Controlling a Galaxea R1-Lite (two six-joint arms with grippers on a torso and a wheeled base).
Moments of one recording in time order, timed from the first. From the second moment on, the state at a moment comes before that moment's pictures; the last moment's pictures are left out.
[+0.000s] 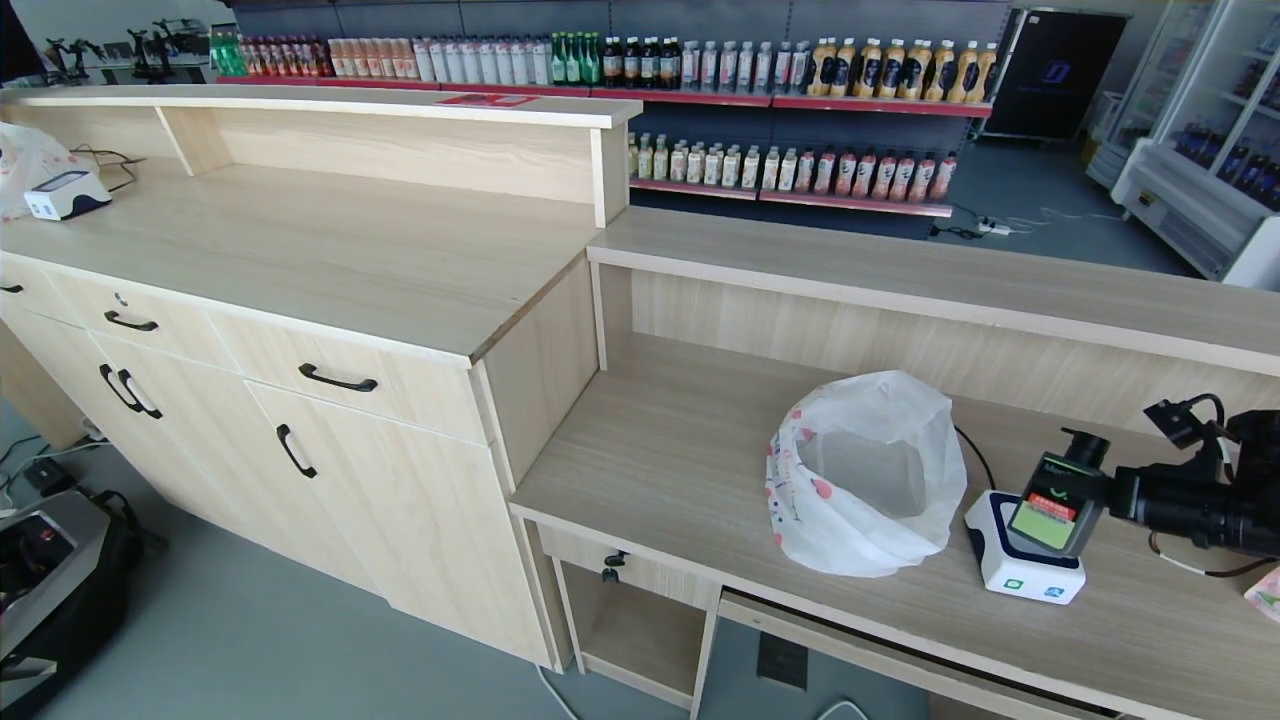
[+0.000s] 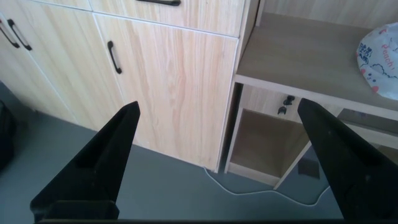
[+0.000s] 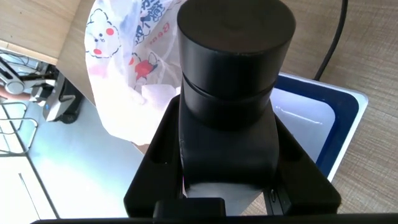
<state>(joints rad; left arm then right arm) 0.00 0.00 0.00 0.00 -0.02 -0.01 -0.53 2.20 -1.01 -0.45 0.95 -0.14</state>
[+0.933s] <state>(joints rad) 0.00 0.00 0.00 0.00 -0.02 -0.01 -0.54 2.23 -1.01 -0.45 0.95 -0.19</state>
